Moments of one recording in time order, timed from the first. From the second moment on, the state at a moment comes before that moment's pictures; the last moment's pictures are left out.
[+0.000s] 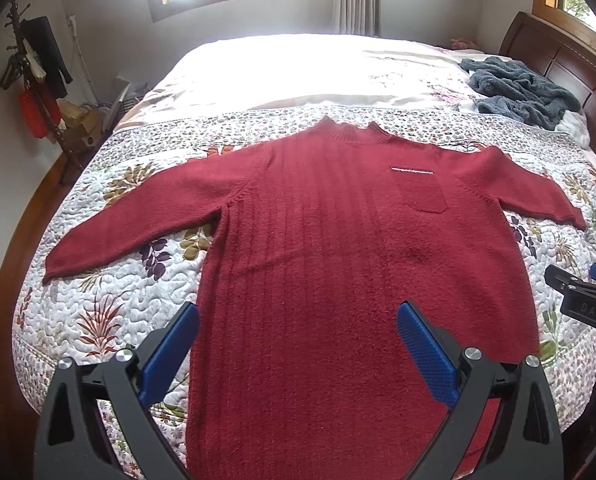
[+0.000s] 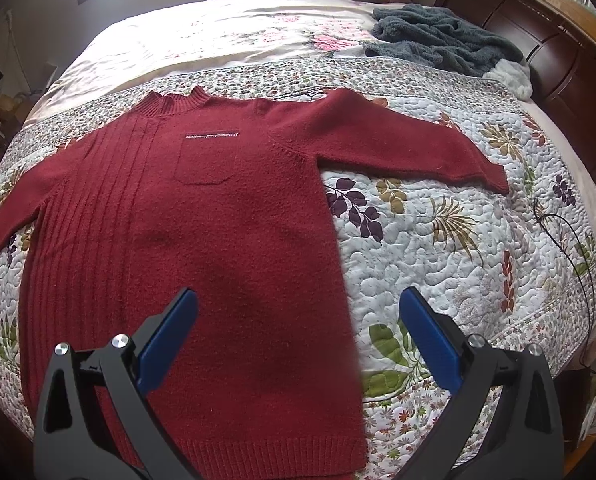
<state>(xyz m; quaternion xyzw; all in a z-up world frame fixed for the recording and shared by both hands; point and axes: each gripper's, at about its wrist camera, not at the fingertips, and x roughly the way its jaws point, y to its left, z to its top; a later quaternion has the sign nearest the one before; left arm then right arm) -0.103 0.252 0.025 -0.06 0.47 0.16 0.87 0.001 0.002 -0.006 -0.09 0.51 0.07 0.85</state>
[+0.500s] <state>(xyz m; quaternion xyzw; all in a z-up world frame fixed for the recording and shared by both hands) -0.106 0.253 0.021 -0.06 0.47 0.16 0.87 0.001 0.003 -0.006 -0.09 0.51 0.07 0.85</state>
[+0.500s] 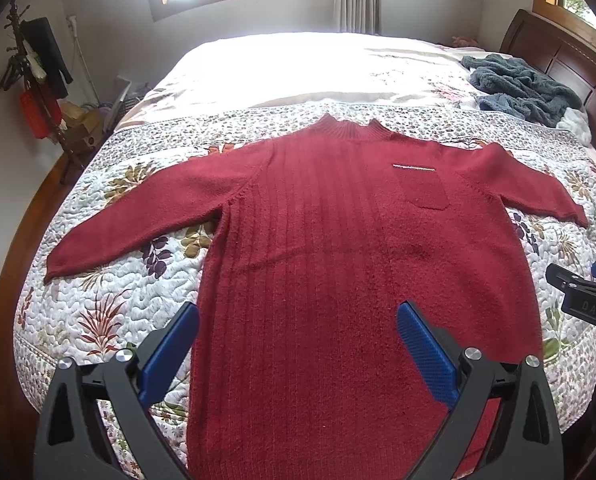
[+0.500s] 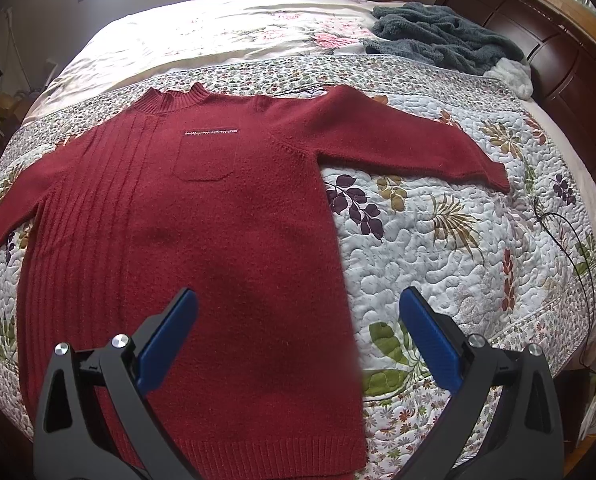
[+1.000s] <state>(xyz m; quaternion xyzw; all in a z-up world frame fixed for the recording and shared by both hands) -0.105 0.253 0.023 -0.06 0.47 0.16 0.87 0.001 0.003 -0.005 -0.09 0.51 0.07 0.85</state>
